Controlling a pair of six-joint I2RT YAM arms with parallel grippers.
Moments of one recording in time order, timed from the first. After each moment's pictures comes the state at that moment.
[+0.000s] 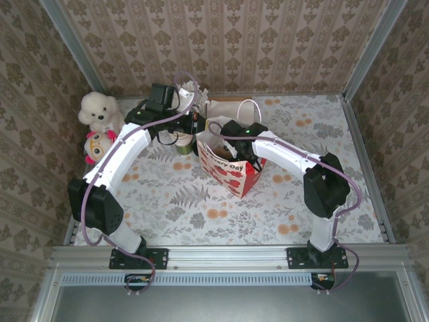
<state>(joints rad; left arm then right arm) -0.43 1.60 1.56 -0.71 0.61 -0.16 0.65 1.88 1.55 -1.11 0.03 0.16</state>
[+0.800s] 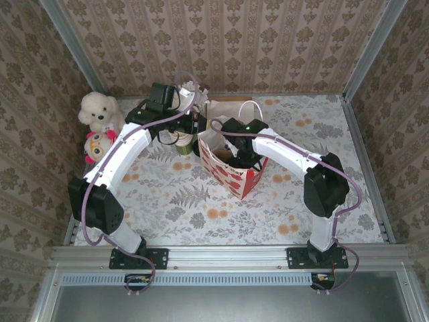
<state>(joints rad) -0.43 1.60 1.56 -0.70 0.64 -0.16 0.64 1.88 1.61 -1.21 -0.01 0.21</state>
